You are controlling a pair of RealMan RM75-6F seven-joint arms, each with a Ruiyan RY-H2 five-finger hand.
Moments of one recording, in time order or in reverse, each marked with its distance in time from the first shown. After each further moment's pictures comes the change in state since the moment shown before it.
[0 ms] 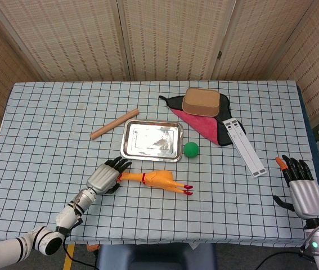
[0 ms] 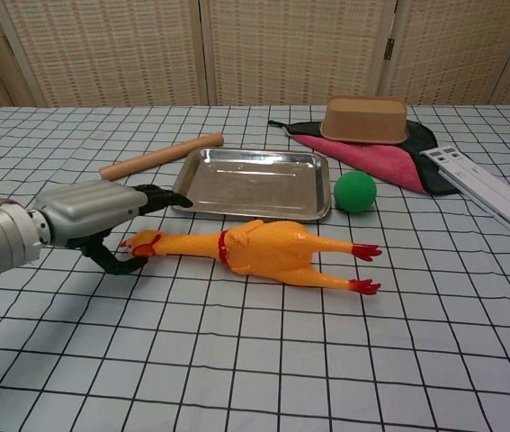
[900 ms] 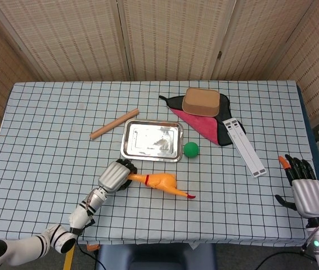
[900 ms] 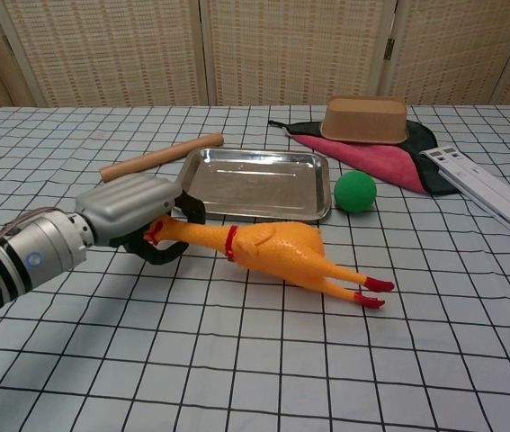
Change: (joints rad) left arm -0.042 -0.184 0.051 0.225 0.124 0.219 -0.204; right arm 0.001 0.007 0.004 -0.005 0.023 -0.010 0.003
